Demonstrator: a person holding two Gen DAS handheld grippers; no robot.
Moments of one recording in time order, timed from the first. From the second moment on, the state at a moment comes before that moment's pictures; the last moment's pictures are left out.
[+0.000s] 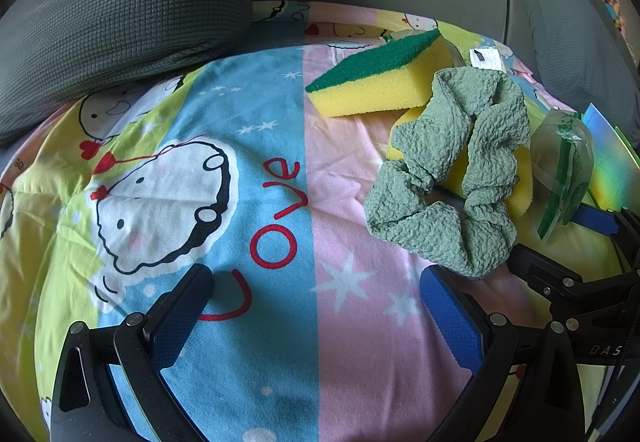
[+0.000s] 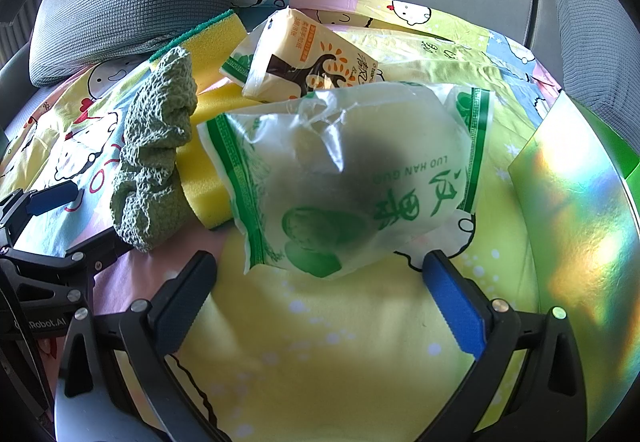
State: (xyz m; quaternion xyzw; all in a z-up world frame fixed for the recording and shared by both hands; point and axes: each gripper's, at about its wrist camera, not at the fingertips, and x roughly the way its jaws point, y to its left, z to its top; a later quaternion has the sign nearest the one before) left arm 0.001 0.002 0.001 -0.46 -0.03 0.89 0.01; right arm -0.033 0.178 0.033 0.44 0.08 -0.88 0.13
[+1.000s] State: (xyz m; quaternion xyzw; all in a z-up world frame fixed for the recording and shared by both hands) left arm 0.009 -0.014 0.014 -0.47 -0.10 0.87 0.07; right arm -0.019 0.206 0.056 0.46 -0.01 -0.87 0.15
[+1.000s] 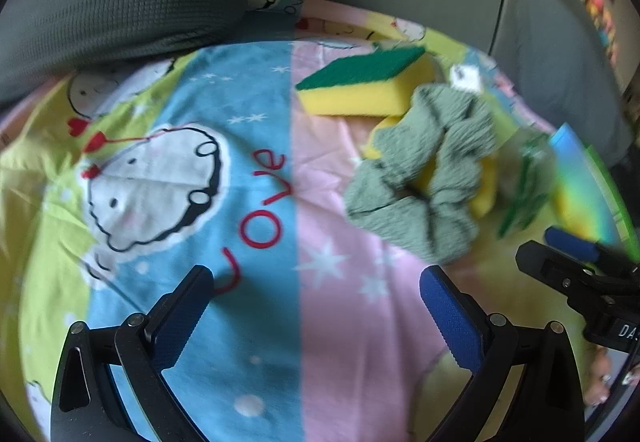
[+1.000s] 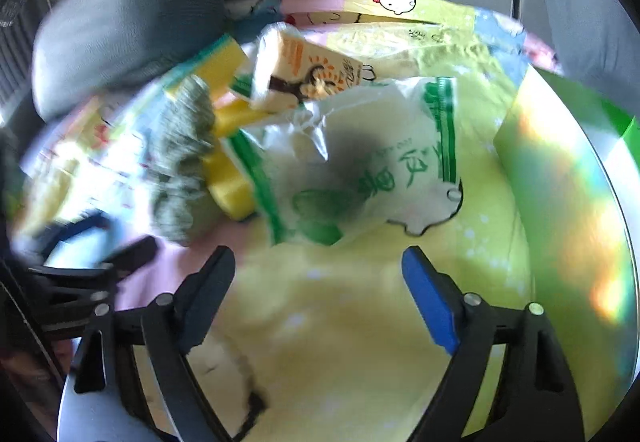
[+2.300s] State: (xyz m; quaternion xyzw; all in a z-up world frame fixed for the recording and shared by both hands) left arm -0.010 0.019 0.075 -0.40 -0.17 0.89 0.13; right arm -0.060 0.151 0.097 0.45 -0.17 -0.84 0.25
